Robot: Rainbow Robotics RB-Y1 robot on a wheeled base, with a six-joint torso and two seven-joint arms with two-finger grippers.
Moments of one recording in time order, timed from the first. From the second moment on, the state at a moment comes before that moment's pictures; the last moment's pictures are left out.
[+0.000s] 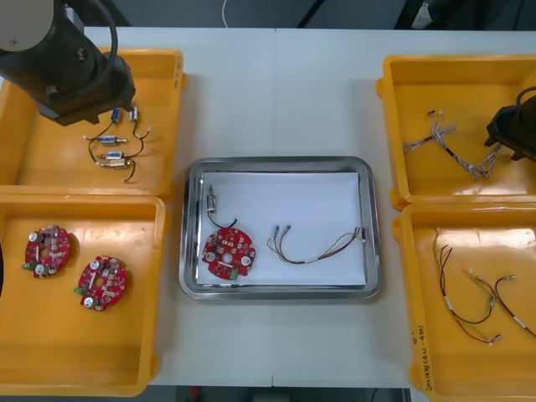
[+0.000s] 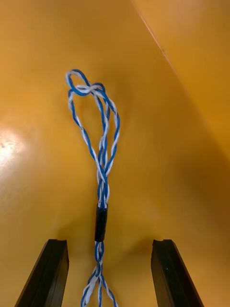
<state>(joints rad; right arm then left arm) -1.08 -0.62 -0.40 -0.44 -0.19 1.18 1.31 -0.82 0.64 -0.08 -1.81 0.61 1.91 -0.72</state>
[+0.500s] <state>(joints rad) -1.08 -0.62 -0.40 -0.43 -0.24 1.12 1.28 -0.82 0.65 -0.04 -1.71 0.57 1.88 -0.72</state>
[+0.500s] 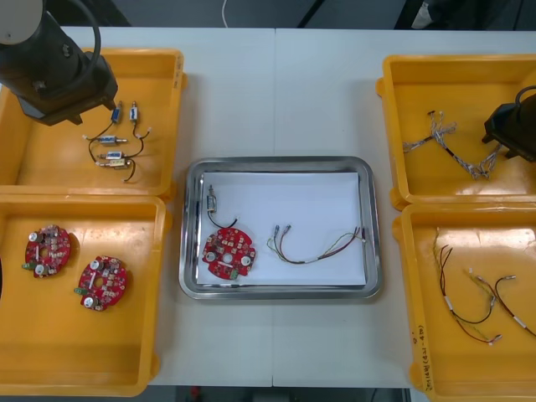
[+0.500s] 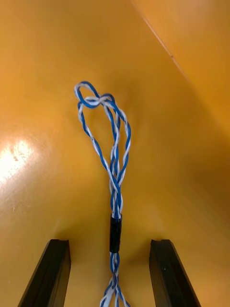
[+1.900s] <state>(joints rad) -1.00 -0.65 -0.38 -1.02 -0.28 1.81 1.28 -0.82 0.67 -0.05 -1.38 0.59 1.57 -0.84</state>
